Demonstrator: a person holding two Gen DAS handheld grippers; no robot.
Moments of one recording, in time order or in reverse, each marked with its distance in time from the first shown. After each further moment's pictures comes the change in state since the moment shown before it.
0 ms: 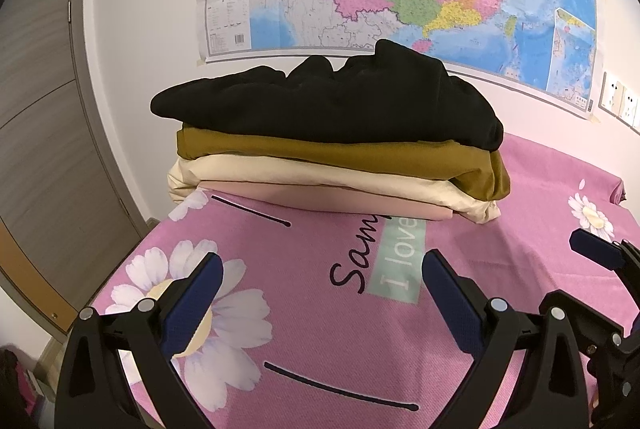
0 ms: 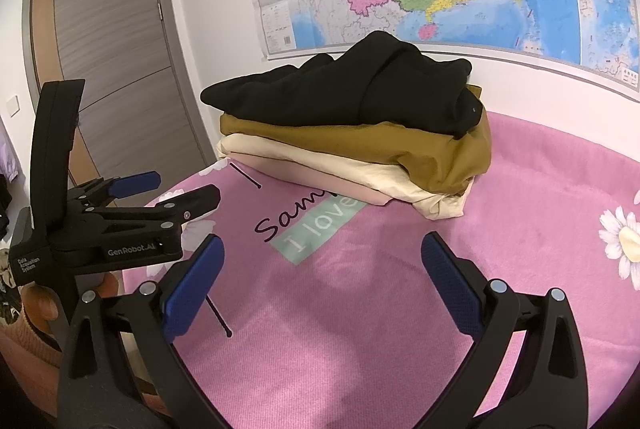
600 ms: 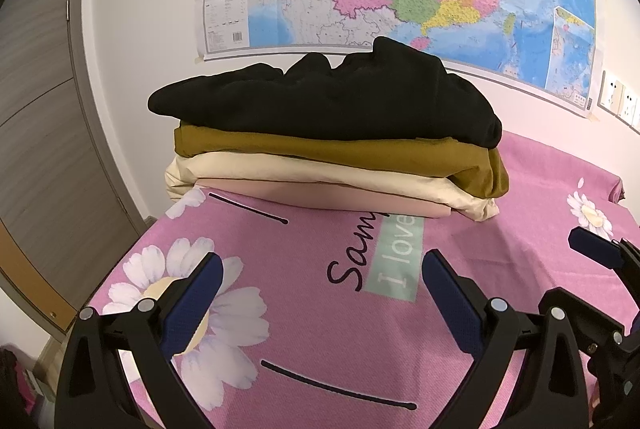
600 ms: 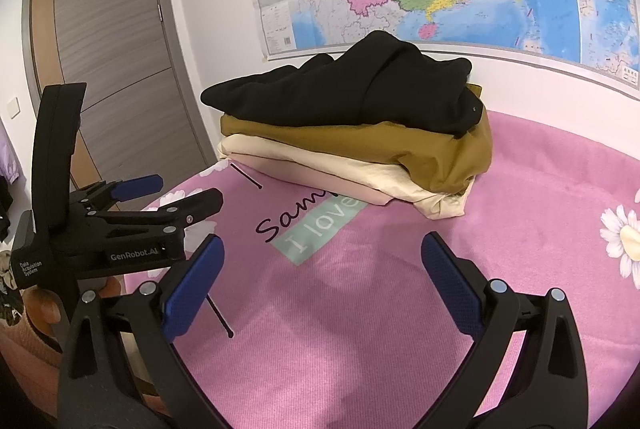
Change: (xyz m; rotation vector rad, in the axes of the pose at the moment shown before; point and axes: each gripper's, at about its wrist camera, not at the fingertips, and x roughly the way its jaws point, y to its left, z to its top) left arm -0.002 -0.003 -0.005 -0.004 0.004 0.005; right arm 0.001 0.001 0.000 0.007 0.000 0.002
